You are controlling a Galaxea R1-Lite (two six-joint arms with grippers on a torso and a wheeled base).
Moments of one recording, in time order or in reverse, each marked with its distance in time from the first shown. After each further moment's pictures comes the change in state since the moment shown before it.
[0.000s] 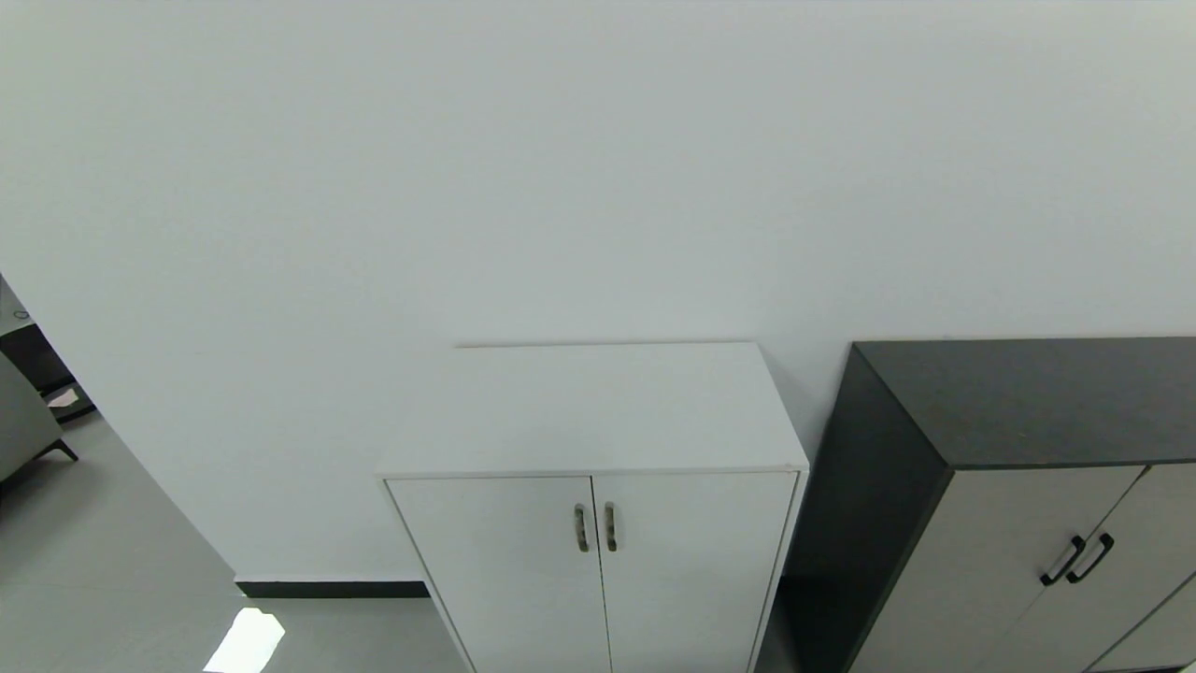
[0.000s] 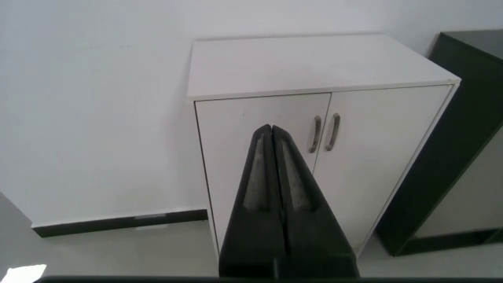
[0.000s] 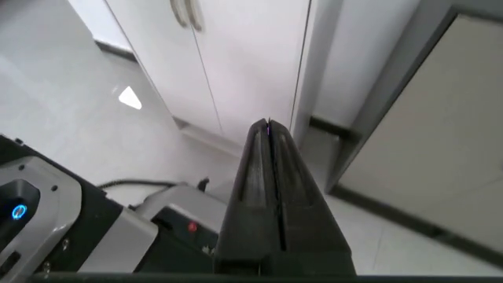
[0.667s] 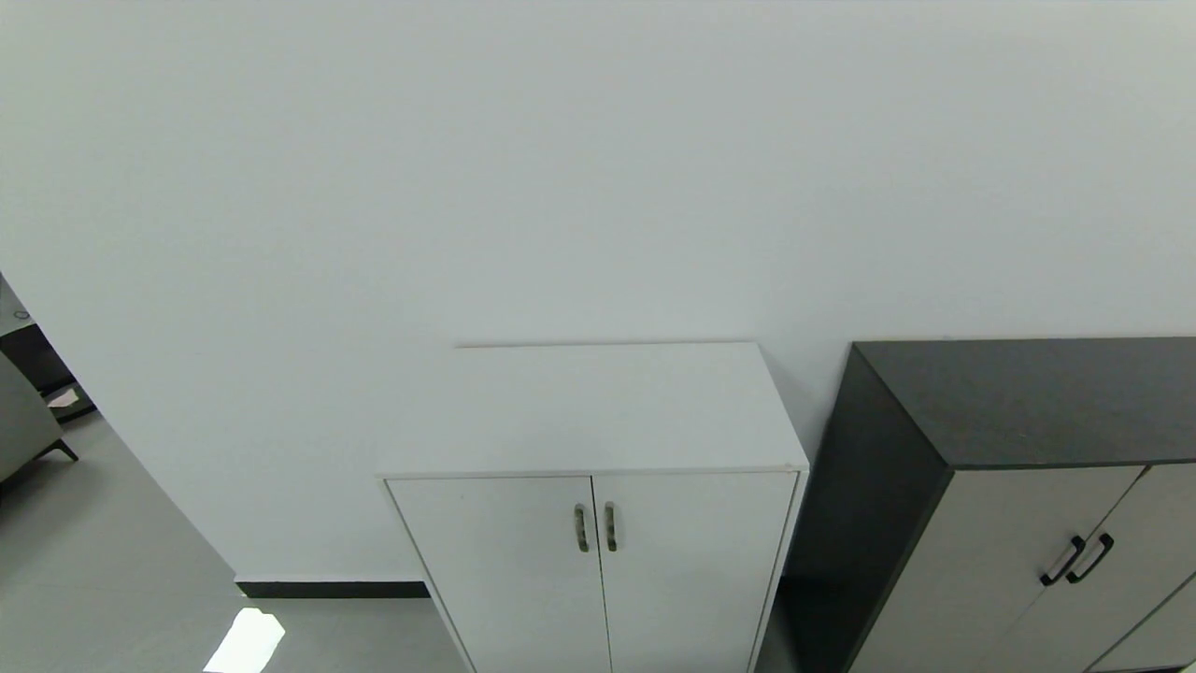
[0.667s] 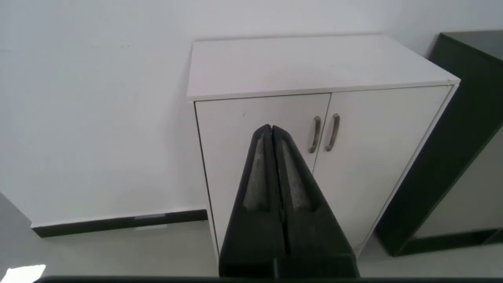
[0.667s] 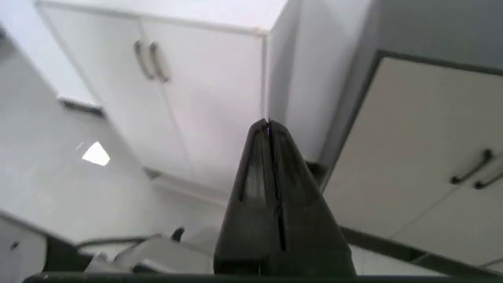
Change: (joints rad) left arm 0.000 0.000 0.000 0.000 0.000 -0.001; right arm -0.210 -0.185 0.009 0.003 0.000 -0.010
